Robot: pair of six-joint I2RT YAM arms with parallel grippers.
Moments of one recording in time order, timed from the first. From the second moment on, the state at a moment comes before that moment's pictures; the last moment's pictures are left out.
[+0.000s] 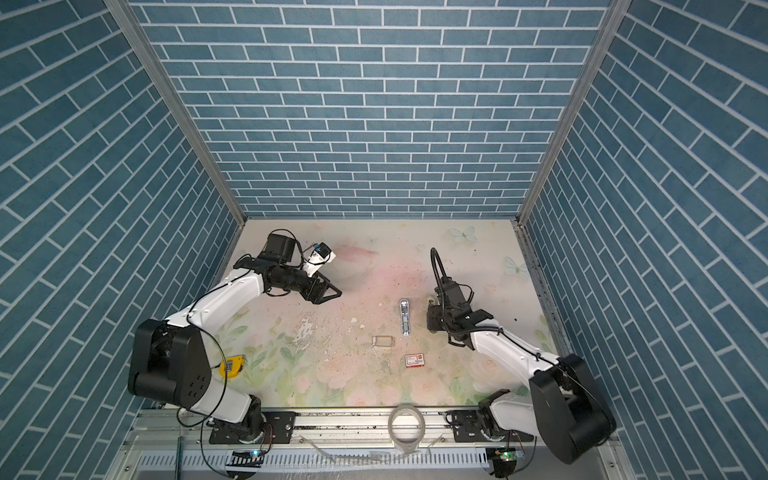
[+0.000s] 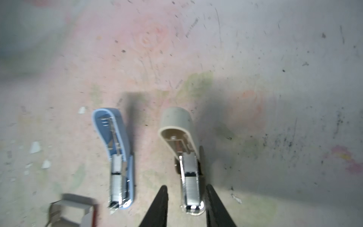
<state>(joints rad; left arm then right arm) -0.22 1.52 1.13 -0.66 0.70 0.37 0.53 1.19 0.61 -0.29 -0.01 0.44</state>
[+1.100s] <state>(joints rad) -0.17 1.47 1.18 -0.85 0.79 0.58 0.77 1.50 0.77 -0.27 0.01 0.46</state>
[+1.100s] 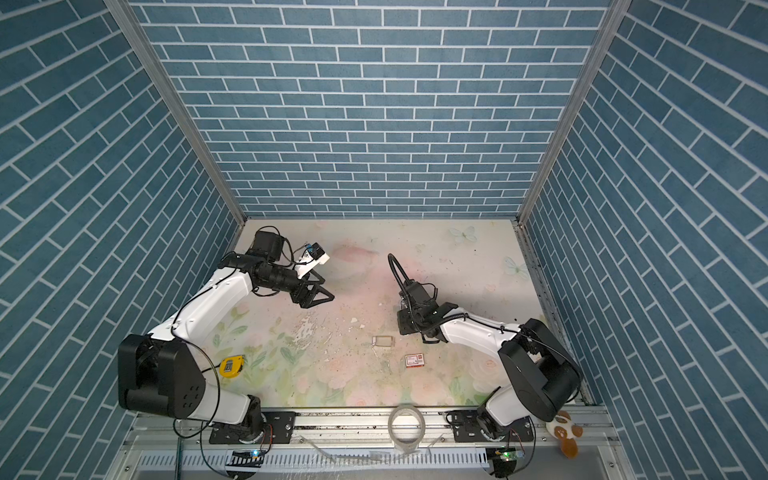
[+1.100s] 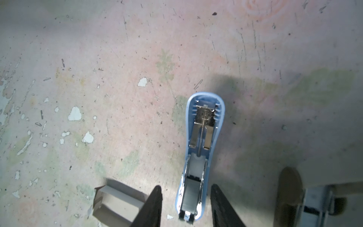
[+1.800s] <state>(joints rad) -0.16 1.45 1.16 -0.85 0.80 0.58 0.78 1.65 0.87 -0.31 0.03 0.37</state>
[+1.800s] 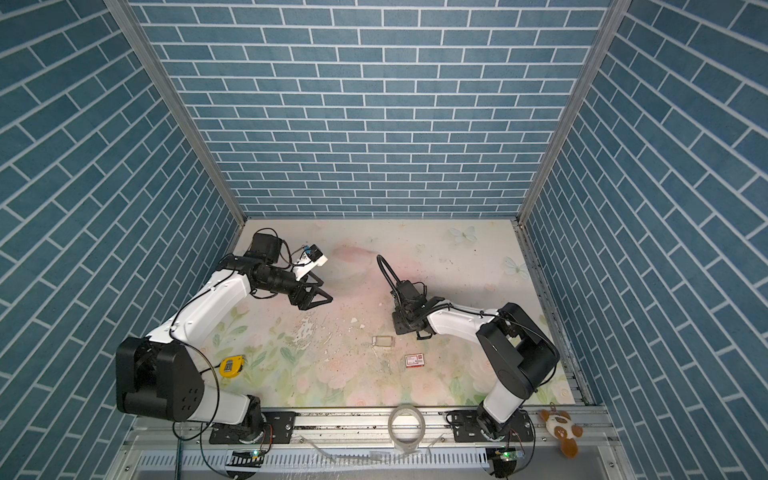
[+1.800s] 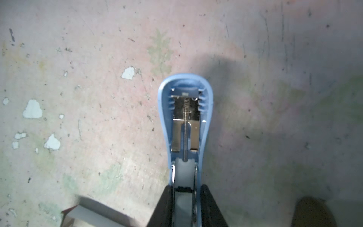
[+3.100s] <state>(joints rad) -0.03 1.43 1.12 -0.85 0.86 0.63 0.88 1.66 1.00 -0.26 -0.05 0.29</state>
